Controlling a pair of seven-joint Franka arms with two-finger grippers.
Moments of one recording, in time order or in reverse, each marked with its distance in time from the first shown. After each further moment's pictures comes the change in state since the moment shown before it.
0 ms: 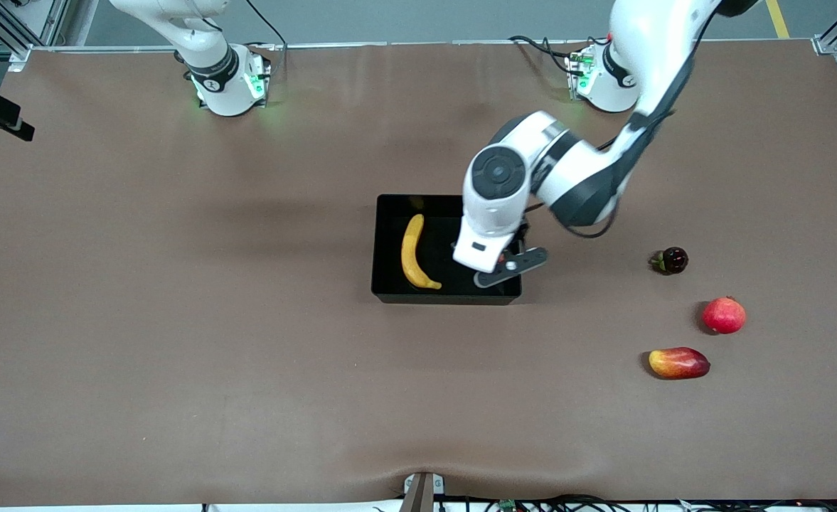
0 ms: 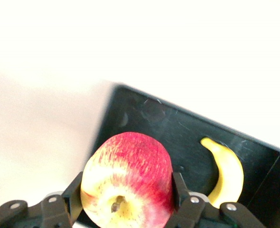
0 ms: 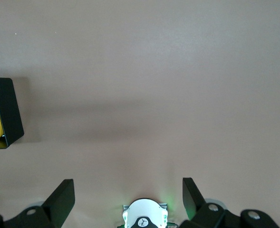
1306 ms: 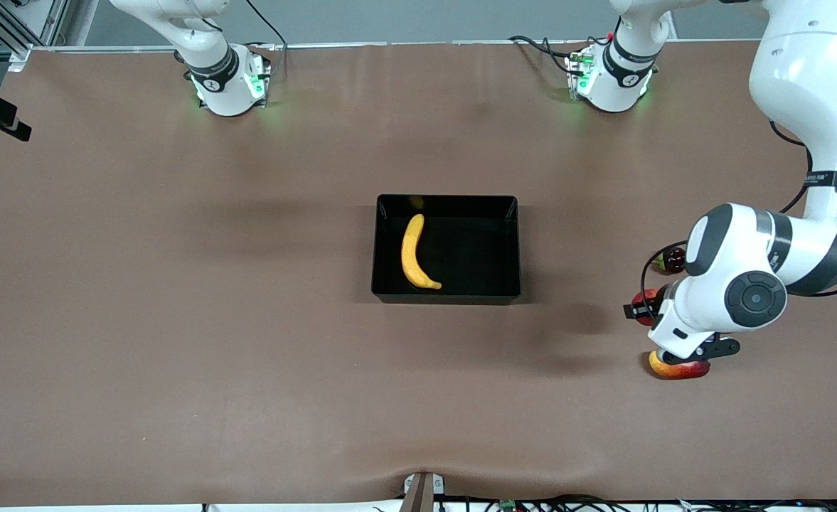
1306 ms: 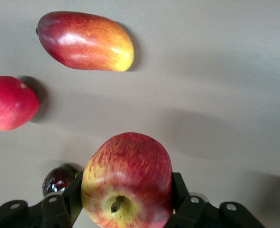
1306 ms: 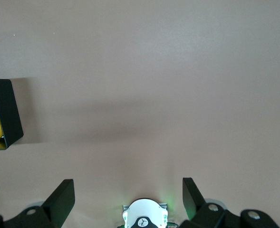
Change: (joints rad) left arm 0.476 0.123 0.020 -0.056 0.070 0.066 0.606; right arm -0.008 0.000 -0.001 0.000 0.000 0.000 0.000
